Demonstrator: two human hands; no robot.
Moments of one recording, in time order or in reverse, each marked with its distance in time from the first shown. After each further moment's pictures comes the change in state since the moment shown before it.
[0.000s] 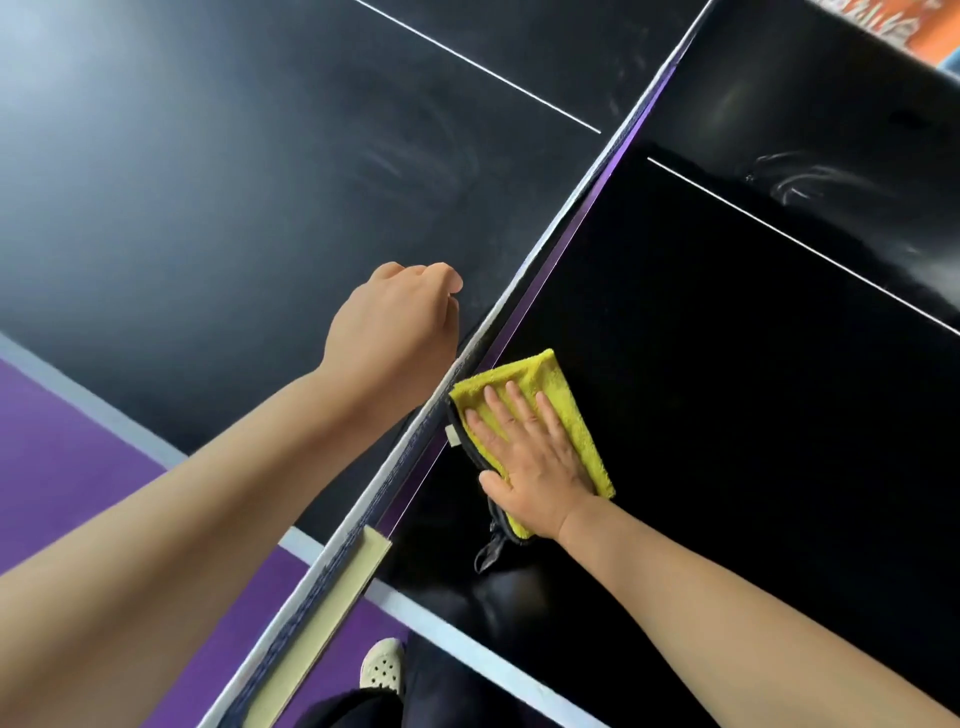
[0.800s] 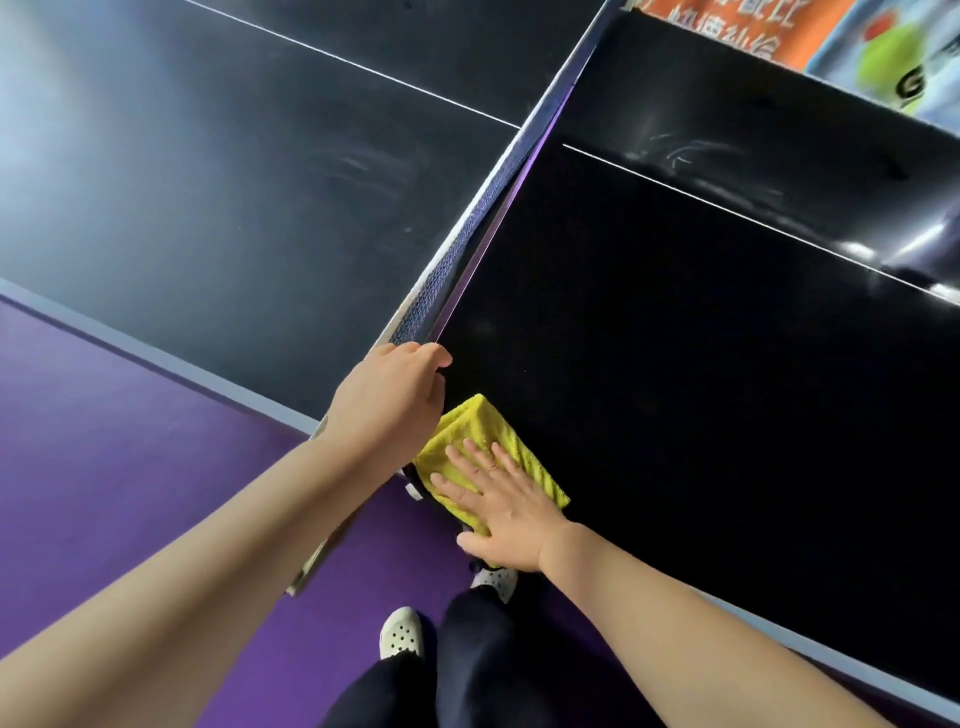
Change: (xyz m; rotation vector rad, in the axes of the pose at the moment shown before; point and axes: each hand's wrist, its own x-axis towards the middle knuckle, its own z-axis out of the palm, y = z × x) left_hand -0.195 0.018 0.002 0.046 -0.058 0.181; right_hand -0.171 -0.114 0.006 0.154 -0.157 -0.098
